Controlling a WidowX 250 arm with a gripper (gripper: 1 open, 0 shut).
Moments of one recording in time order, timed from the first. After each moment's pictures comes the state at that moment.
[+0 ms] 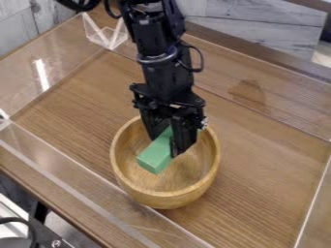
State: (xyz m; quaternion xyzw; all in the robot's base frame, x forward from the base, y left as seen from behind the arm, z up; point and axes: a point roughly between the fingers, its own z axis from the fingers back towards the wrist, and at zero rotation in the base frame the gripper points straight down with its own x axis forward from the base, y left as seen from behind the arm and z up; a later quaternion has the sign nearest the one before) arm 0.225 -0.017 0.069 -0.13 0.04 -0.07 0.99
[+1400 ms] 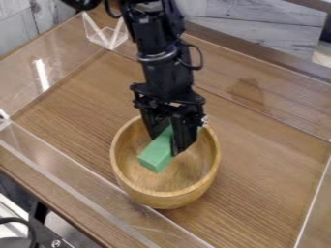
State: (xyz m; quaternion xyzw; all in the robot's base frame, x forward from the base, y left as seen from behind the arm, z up) arm 0.228 -0.014 0.069 -0.14 0.04 -0.06 0.99
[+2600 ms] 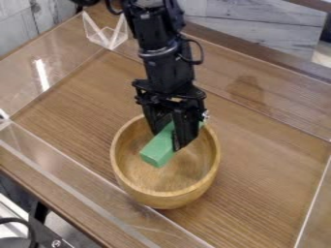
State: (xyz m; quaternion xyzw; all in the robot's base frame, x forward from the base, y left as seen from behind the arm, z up) arm 0.233 -0.014 0.070 -0.14 0.04 -0.06 0.99
